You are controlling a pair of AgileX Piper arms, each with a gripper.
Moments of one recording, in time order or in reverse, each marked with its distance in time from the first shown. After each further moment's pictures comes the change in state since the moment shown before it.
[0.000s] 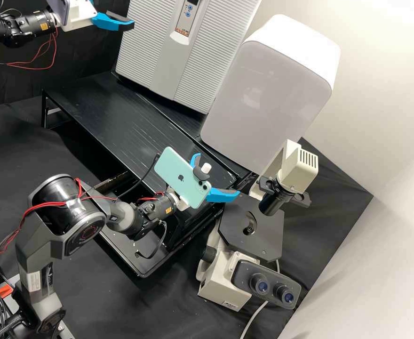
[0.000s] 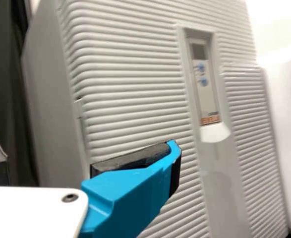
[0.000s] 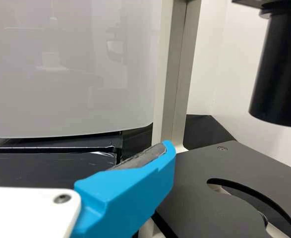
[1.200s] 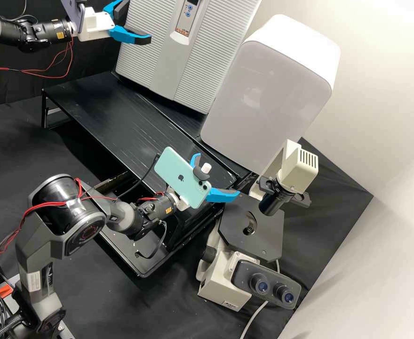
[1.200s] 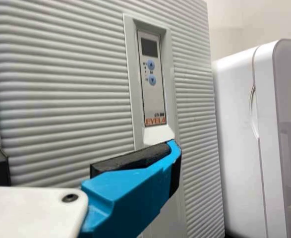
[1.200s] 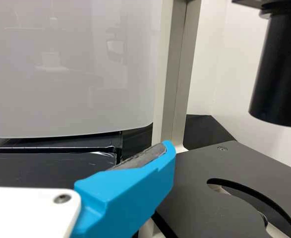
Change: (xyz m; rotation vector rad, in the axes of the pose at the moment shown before) left arm 0.023 -0.016 0.029 -0.110 -0.091 -0.053; right arm 0.000 0.000 0.000 0.000 0.000 0.000
